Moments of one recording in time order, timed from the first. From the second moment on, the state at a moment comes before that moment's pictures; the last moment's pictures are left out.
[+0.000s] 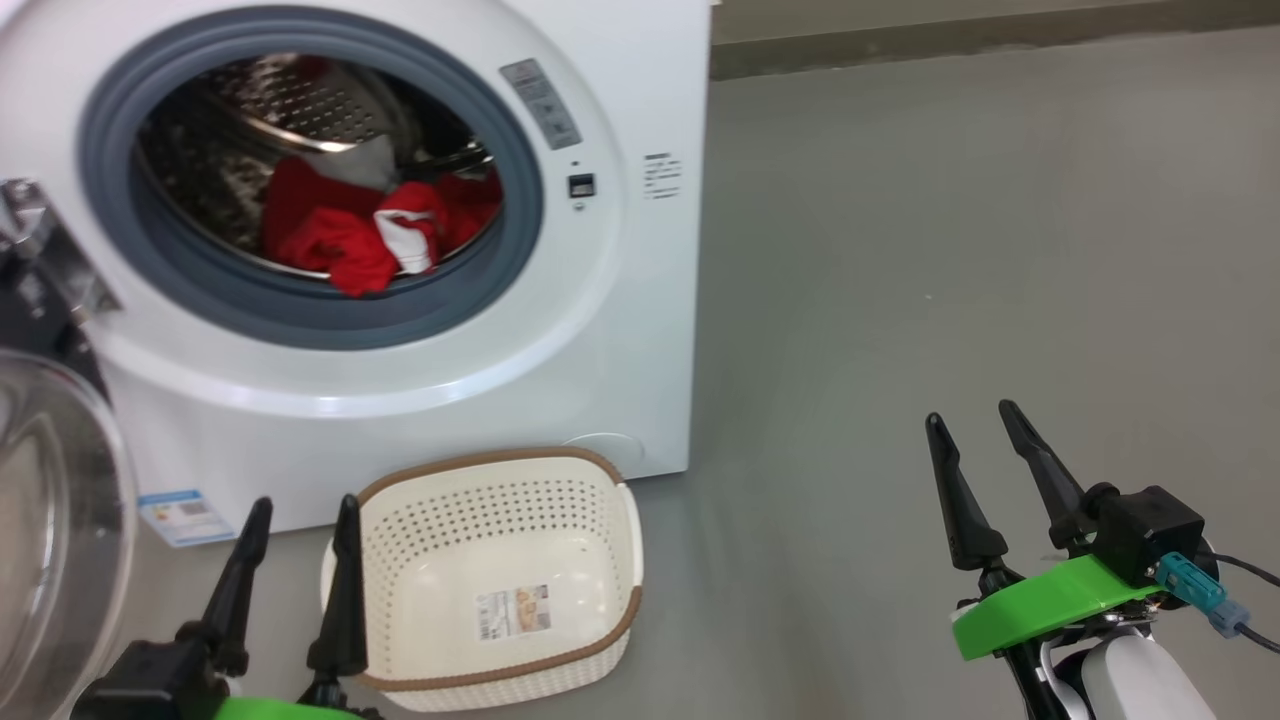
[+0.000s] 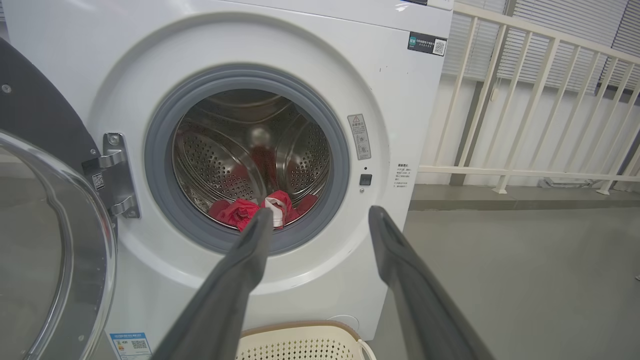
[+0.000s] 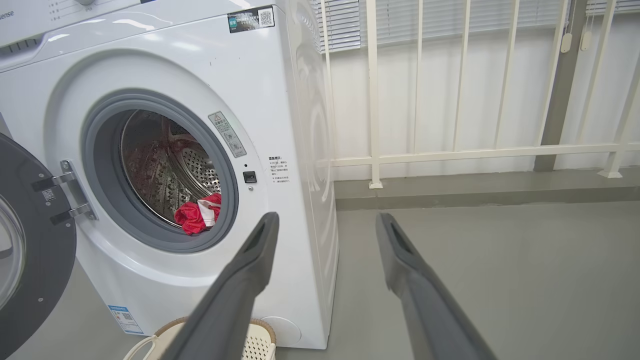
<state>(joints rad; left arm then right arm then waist) -0.04 0.25 -0.17 0.00 -0.42 0.14 -0.25 -0.15 -0.05 0.04 0.28 0.30 0.12 -0.26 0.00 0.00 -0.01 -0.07</state>
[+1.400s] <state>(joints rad) 0.12 0.07 0.08 0.09 -0.25 -0.07 -0.25 -0.06 -0.05 0.01 0.22 0.25 0.12 -0.26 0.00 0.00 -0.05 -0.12</state>
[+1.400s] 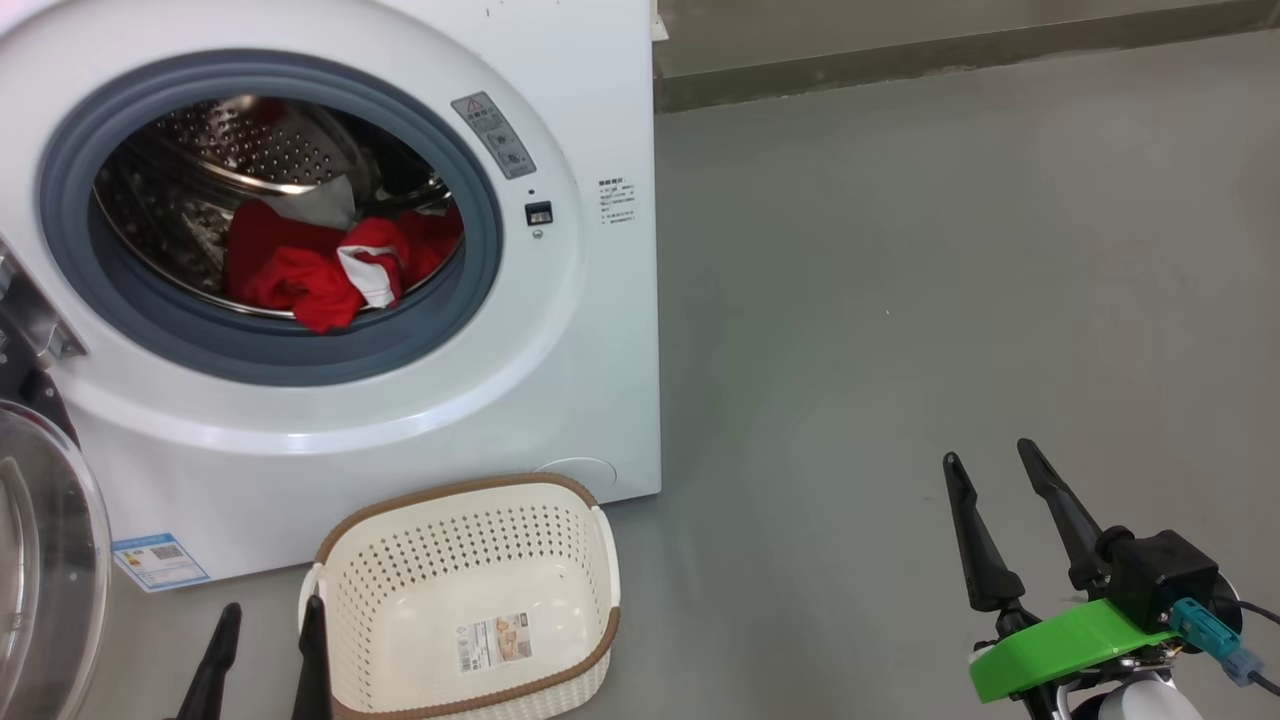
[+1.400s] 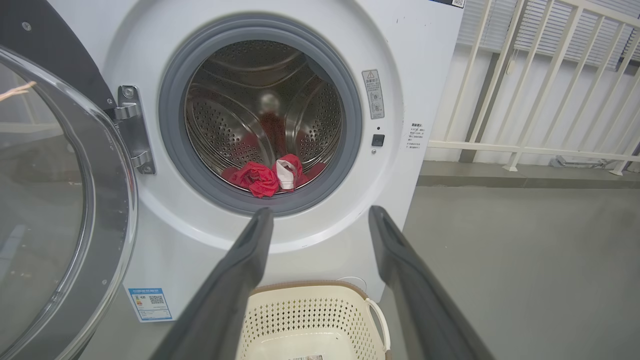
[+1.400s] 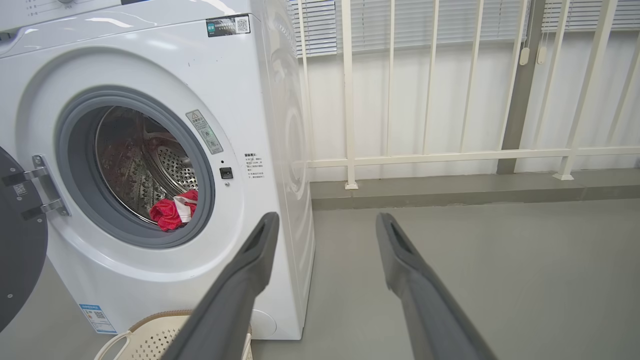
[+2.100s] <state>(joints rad) 0.12 0.05 0.11 0.13 -0.18 -0.08 -0.25 -0.05 -0.05 0.02 0.24 0.25 0.12 -0.26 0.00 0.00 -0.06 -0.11</state>
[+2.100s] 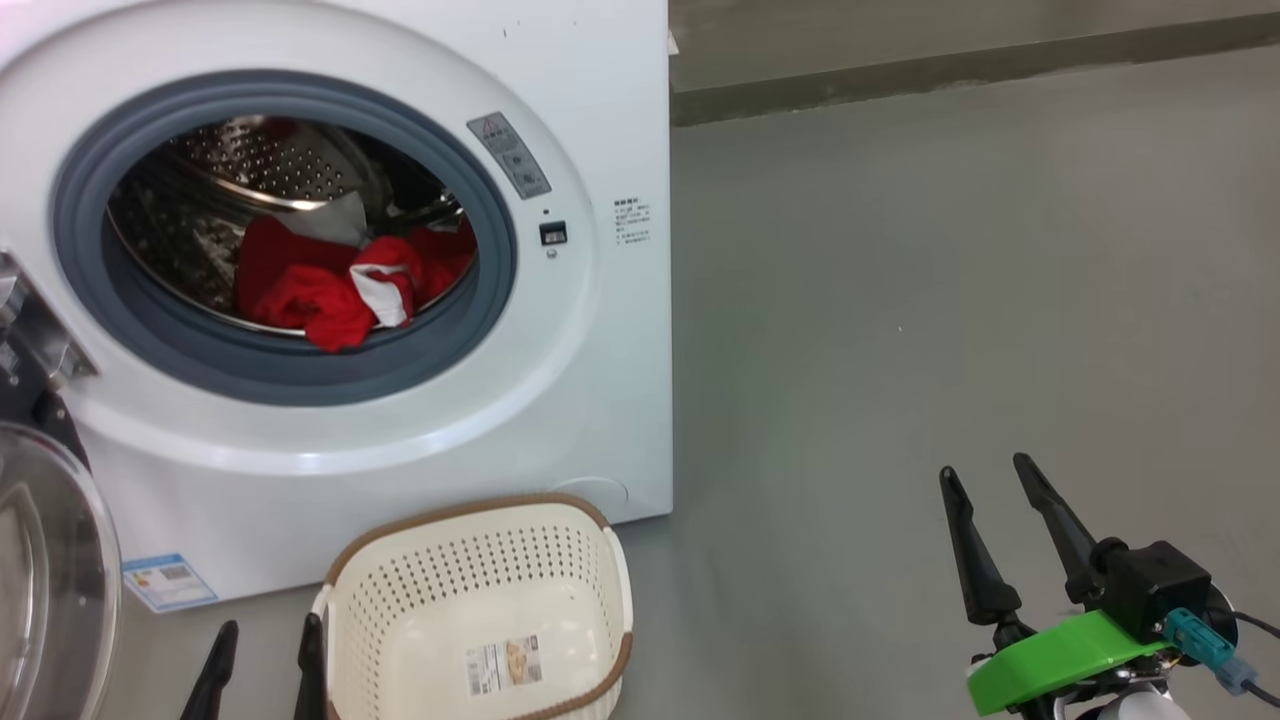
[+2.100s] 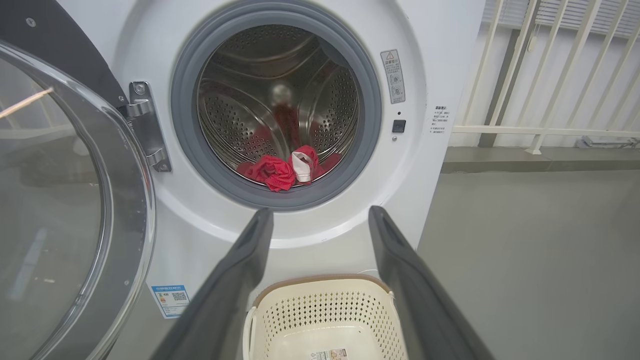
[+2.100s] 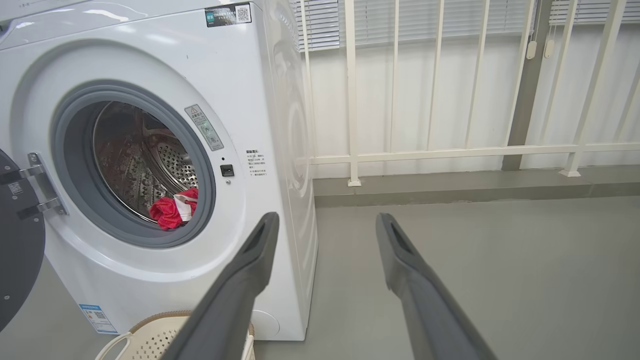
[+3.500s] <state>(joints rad) 0.11 0.05 0.12 0.14 -0.18 -0.07 -0.25 -0.04 -0.05 0.03 0.24 0.26 0.12 -0.26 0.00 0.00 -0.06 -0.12</state>
